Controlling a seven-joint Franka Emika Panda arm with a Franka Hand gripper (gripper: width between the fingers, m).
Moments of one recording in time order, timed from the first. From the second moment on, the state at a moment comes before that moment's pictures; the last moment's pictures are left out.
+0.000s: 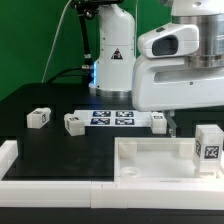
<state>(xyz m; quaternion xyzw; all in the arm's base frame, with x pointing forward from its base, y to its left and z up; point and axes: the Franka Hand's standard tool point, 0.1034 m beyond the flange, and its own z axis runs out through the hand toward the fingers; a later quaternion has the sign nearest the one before) 0.629 0.108 0.089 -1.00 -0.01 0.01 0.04</state>
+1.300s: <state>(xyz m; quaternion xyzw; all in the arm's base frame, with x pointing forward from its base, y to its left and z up) 0.627 0.117 0.088 -0.94 0.34 0.02 0.05</state>
